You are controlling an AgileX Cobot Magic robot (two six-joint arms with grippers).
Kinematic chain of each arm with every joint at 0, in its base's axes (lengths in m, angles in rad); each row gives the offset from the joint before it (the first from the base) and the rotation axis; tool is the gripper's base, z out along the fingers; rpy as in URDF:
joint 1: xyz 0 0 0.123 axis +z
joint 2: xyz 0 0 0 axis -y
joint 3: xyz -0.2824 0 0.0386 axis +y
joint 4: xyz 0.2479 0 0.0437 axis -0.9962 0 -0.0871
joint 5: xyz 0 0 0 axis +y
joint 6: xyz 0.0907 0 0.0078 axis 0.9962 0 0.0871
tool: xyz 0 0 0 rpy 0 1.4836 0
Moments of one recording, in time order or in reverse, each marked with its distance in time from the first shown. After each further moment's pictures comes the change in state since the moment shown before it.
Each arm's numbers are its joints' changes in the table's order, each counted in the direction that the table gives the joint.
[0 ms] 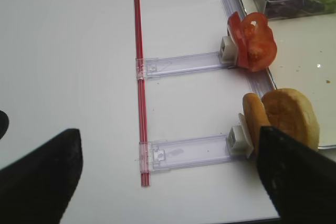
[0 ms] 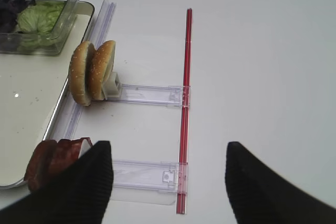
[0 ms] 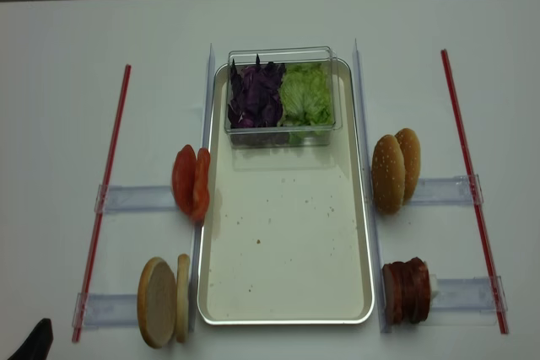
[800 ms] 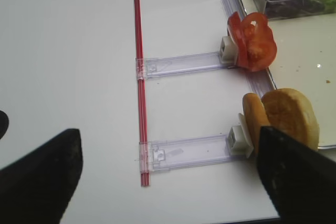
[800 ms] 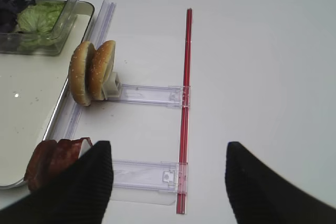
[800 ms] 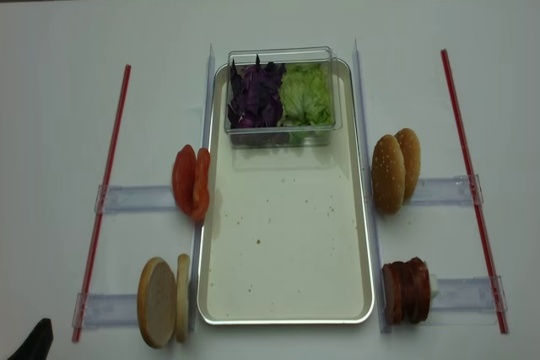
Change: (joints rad) left arm 0.000 0.000 0.000 0.000 0.000 0.000; right arm 0.000 0.000 0.000 0.000 0.000 0.000
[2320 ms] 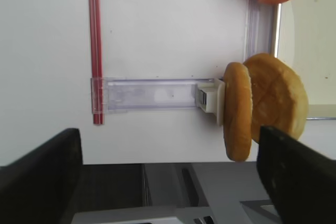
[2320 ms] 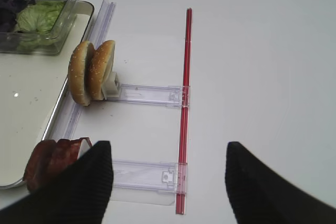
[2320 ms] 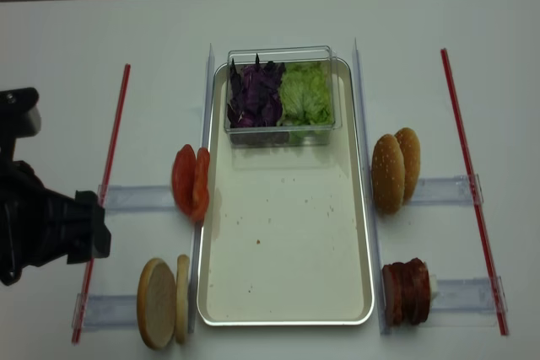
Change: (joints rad) left arm 0.000 -1.044 -0.312 0.102 0.025 -0.096; right arm 0.000 0.000 0.000 0.000 0.000 -0.004
